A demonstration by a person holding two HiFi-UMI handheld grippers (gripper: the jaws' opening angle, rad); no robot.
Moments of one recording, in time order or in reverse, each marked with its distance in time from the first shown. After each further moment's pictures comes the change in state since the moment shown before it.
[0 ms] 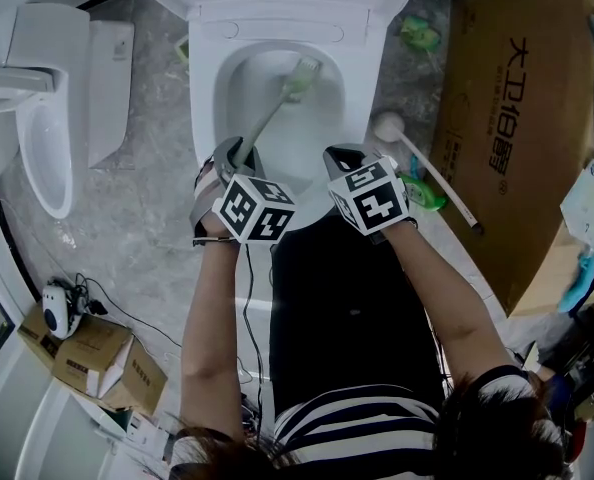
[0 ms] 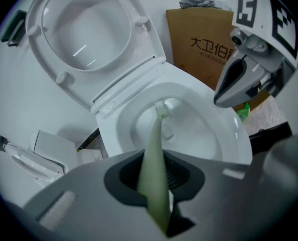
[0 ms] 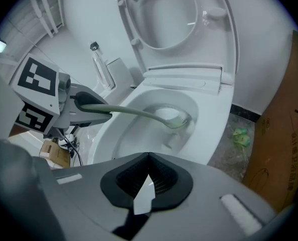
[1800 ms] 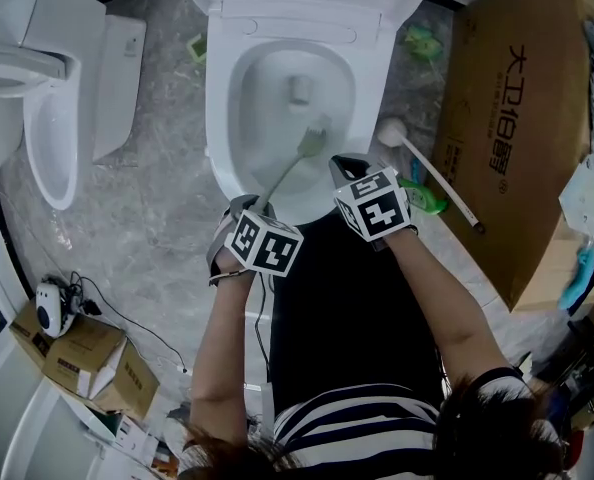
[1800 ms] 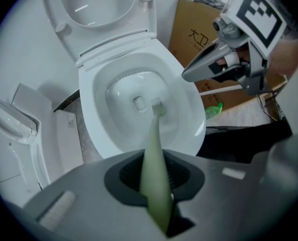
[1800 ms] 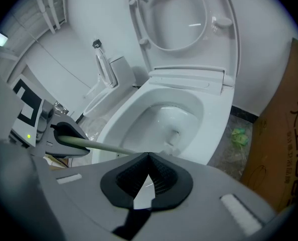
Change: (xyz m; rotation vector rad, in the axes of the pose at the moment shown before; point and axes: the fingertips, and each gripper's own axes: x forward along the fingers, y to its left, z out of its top) left arm -0.047 -0.086 -0.097 -0.174 0.222 -0.304; right arm -0.010 0.030 -0.015 -0.022 0.003 -0.024
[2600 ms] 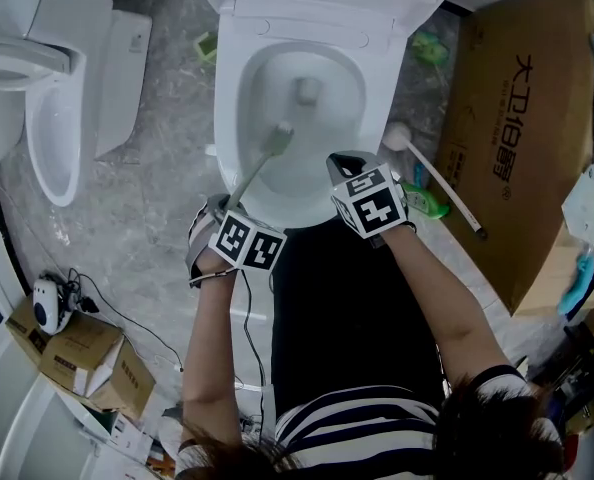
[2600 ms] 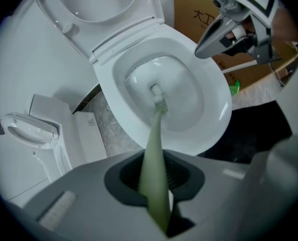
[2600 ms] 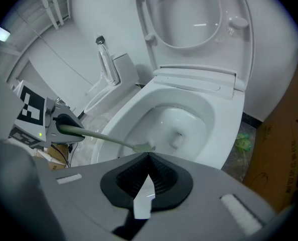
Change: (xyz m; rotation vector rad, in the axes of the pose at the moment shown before) left arm 0.000 0.069 -0.040 0.080 0.106 0.206; right arm 0.018 0.012 0.017 -0.044 0.013 0.005
